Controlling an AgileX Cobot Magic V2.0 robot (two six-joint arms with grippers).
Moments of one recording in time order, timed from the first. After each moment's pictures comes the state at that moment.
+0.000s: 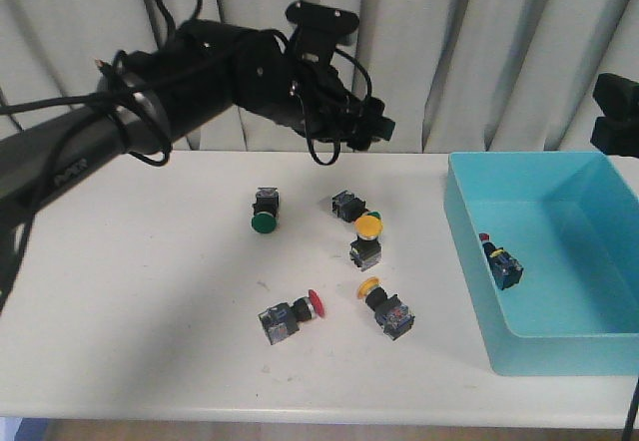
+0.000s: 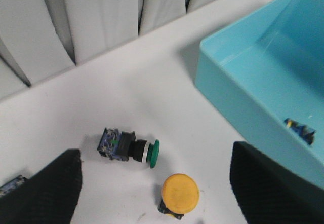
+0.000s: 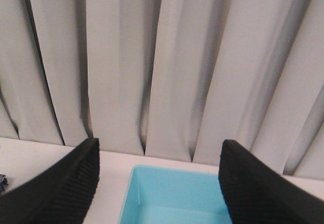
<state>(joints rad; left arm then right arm) -0.57 2.12 -1.98 -0.12 0.65 -0.02 -0.04 1.03 -0.78 1.53 0.09 -1.61</state>
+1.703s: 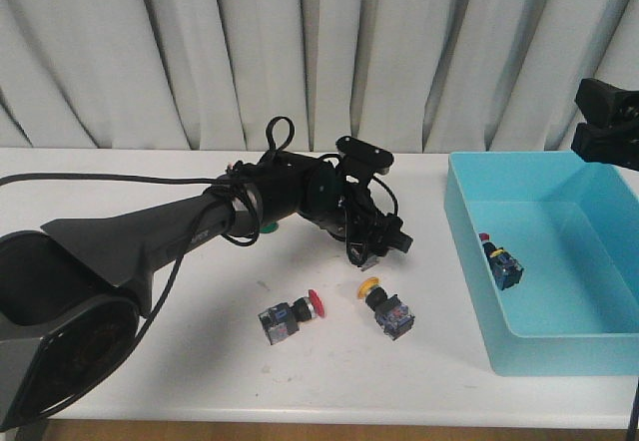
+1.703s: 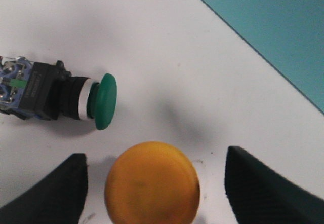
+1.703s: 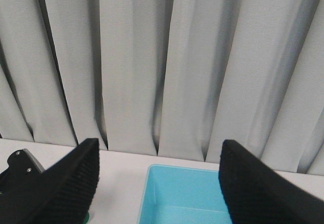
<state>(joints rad) -0.61 2.42 -1.98 -0.22 0.54 0.10 0.08 1.01 -0.76 1.53 -0.02 -1.57</state>
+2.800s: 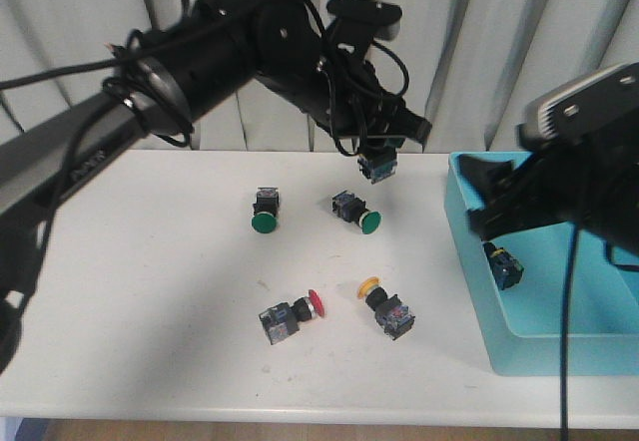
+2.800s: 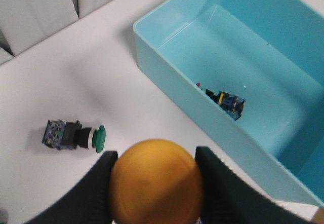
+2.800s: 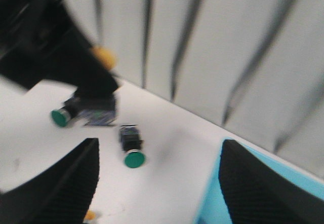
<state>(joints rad) -0.61 2.13 -2.18 -0.22 0.93 0.06 0.23 1.18 -0.75 1.52 0.14 -1.81</state>
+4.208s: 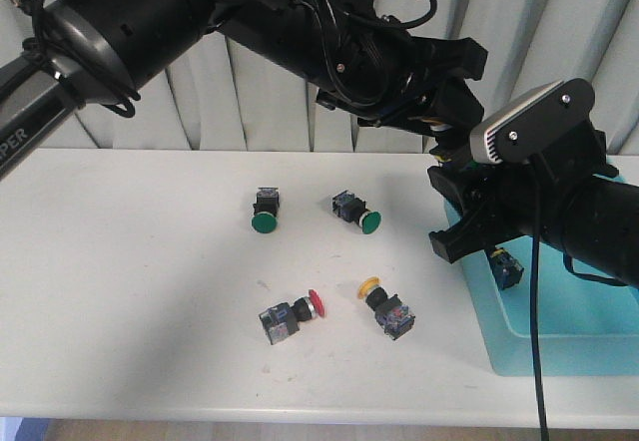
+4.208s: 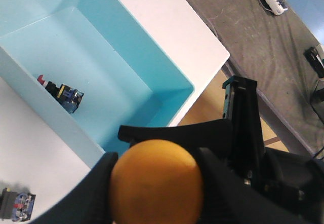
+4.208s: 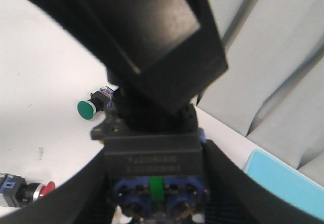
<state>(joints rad) -0.62 2.02 -2.18 -0.69 1.09 0.03 0.34 1.21 -0.75 1.61 0.08 -1.92</state>
